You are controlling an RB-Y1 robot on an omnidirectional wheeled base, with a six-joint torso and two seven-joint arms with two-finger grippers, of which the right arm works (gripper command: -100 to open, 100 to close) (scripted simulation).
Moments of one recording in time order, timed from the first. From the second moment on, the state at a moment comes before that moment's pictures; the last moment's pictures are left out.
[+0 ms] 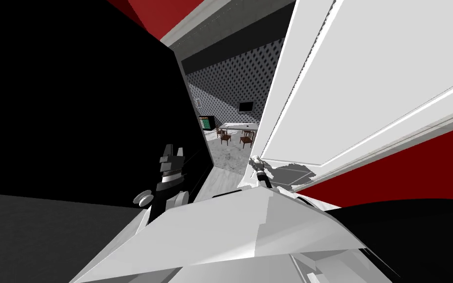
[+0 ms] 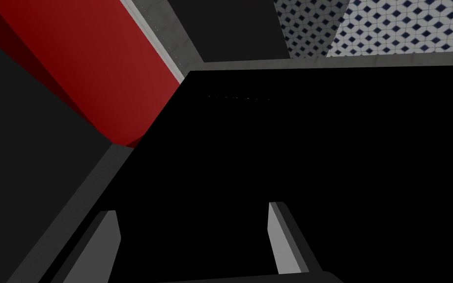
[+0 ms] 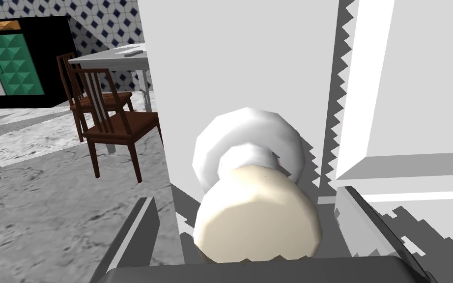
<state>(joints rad) -0.03 -0.32 0.14 -0.66 -0.65 -0.86 -1.46</state>
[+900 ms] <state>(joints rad) -0.03 -0.34 0.16 -0.67 -0.64 -0.87 -1.48</state>
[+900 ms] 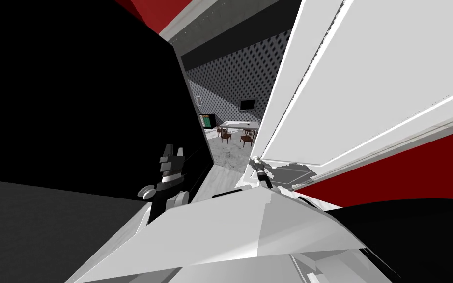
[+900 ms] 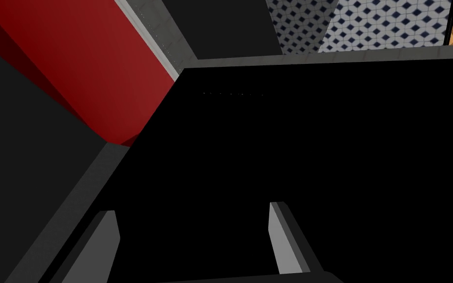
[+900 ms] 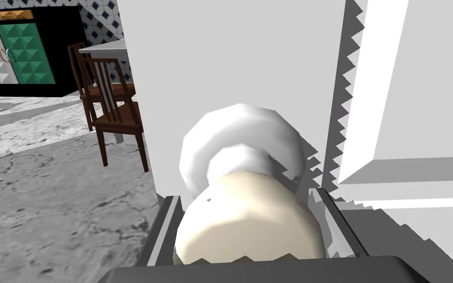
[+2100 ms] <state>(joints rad) 0.04 -0.44 0.32 -0.72 -0.58 -0.92 -1.63</state>
